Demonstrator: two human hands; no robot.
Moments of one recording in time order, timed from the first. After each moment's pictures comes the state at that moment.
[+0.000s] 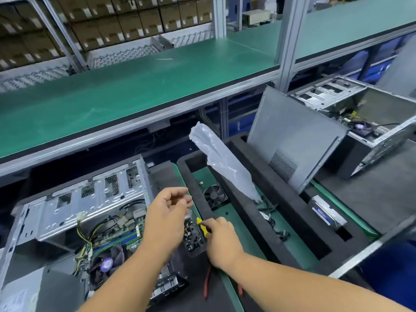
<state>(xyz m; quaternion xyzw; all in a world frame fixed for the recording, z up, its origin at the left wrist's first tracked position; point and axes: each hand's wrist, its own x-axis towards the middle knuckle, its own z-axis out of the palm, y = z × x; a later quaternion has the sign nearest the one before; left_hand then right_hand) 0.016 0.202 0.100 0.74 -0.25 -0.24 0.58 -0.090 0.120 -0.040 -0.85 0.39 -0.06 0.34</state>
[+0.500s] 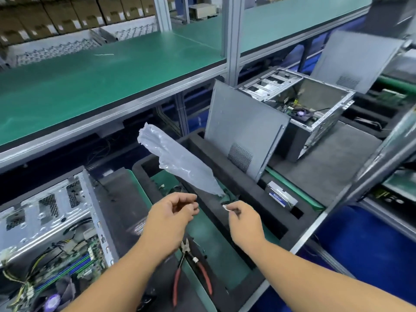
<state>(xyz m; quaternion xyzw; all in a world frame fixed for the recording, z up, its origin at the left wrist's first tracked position) -0.035 0.147 0.096 0.70 -0.35 -0.38 0.49 -0.205 0.045 -0.034 -0.63 0.58 -0.26 0.45</state>
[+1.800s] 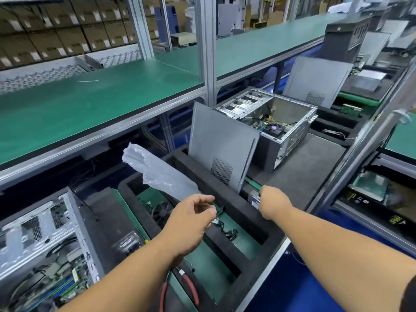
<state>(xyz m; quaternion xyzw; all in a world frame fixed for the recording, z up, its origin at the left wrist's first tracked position) -0.092 0.116 0.115 0.64 -0.41 -0.48 0.43 -0.311 -0.063 0.028 -0.75 0.64 0.06 0.14</state>
